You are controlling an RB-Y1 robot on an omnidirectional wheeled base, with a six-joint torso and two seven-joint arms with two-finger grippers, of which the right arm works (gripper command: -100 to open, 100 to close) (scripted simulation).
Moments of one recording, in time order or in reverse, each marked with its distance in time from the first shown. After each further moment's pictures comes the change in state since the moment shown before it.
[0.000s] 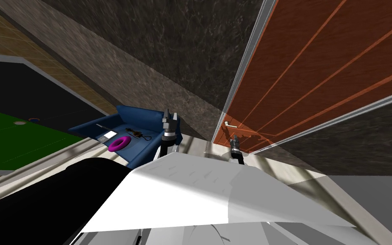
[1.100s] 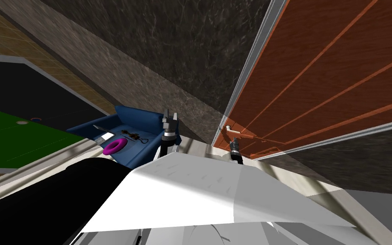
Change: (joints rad) arm -0.055 -0.006 -0.013 0.178 -0.011 -0.050 -0.018
